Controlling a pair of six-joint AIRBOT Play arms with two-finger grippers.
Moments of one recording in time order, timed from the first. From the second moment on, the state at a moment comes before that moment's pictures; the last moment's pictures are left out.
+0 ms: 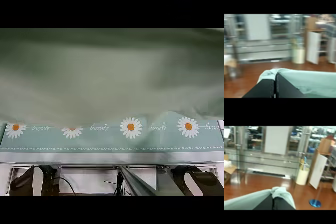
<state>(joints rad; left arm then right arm) 0.59 -0.43 1.72 0.80 -1.23 -1.37 -0.06 -0.64 1.92 -1.44 1.22 1.46</state>
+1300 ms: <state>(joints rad) 0.26 -1.21 1.48 0.93 -1.19 -1.36 0.00 -1.55 1.97 -1.47 1.27 1.43</state>
